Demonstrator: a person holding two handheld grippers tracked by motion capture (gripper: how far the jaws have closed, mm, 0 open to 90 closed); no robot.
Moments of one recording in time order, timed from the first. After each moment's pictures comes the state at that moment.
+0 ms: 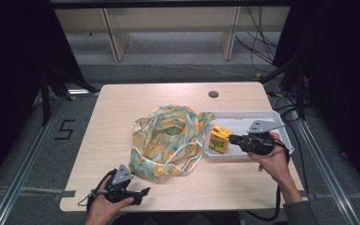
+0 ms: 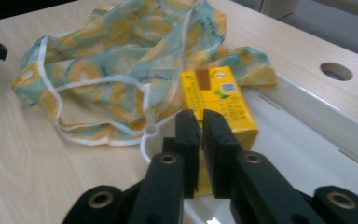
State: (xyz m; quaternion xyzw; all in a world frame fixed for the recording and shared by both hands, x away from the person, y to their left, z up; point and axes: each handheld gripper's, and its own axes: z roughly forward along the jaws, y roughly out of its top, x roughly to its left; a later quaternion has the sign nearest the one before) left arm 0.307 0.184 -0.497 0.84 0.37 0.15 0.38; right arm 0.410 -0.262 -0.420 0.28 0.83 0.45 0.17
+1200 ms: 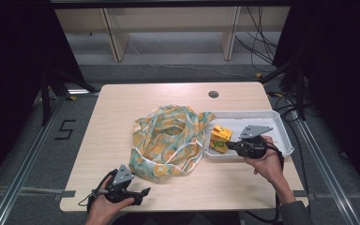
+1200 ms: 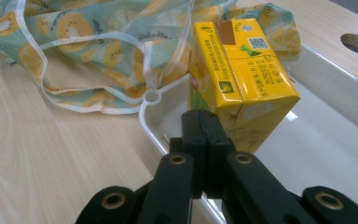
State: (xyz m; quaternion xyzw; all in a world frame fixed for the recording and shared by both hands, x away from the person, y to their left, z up) left arm 0.307 0.183 -0.497 0.84 0.36 0.15 0.38; right arm 0.412 -0.252 -0.441 0.29 0.86 0.39 0.16
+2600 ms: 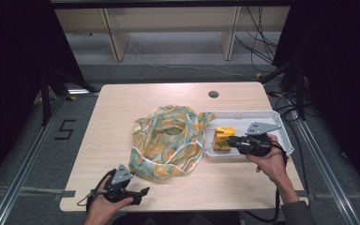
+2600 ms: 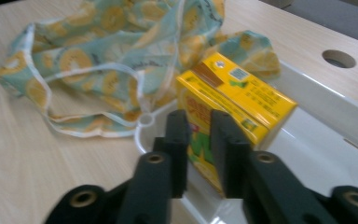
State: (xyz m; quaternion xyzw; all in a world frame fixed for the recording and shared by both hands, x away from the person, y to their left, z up) left arm 0.307 0.187 -0.495 0.83 0.37 0.14 0.38; right arm 0.411 -0.259 -0.432 0.31 0.83 0.45 0.16
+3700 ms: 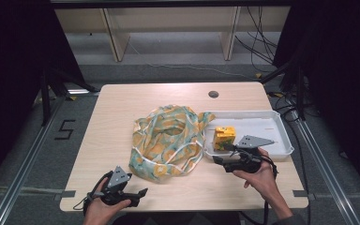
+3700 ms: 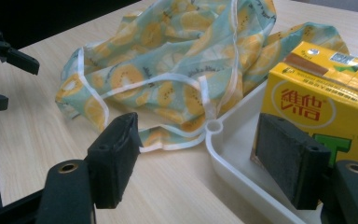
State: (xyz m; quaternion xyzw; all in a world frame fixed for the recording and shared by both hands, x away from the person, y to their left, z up) left arm 0.298 0.189 -0.494 0.83 0.38 0.15 0.39; right arm 0.376 -0.230 -0.451 0.33 0.80 0.49 0.12
